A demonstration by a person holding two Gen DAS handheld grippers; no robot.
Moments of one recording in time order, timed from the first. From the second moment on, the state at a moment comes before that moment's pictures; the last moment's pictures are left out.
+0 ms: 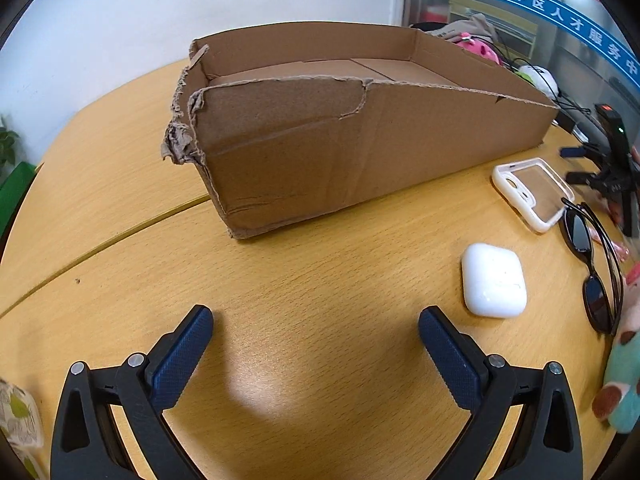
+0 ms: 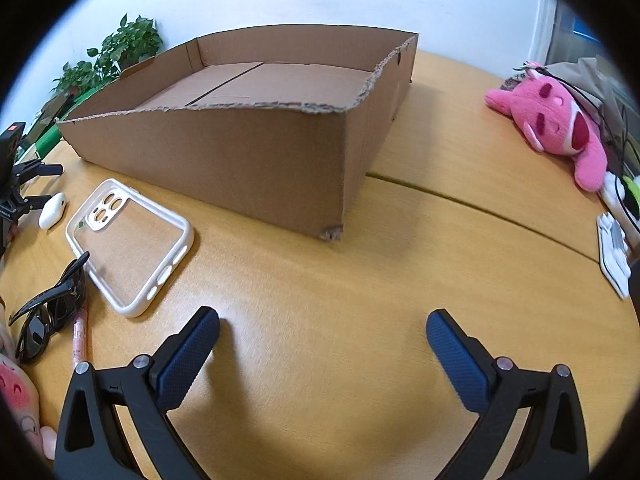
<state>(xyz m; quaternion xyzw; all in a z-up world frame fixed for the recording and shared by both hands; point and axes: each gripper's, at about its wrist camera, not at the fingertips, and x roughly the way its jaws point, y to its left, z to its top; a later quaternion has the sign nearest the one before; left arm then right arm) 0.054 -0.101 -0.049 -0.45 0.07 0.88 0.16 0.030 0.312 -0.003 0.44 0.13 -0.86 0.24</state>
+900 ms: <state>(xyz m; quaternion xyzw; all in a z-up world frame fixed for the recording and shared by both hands) 0.240 0.024 0.035 -0.37 -0.12 0.87 0.30 0.242 0.265 0.088 0.36 0.00 -0.88 0.30</state>
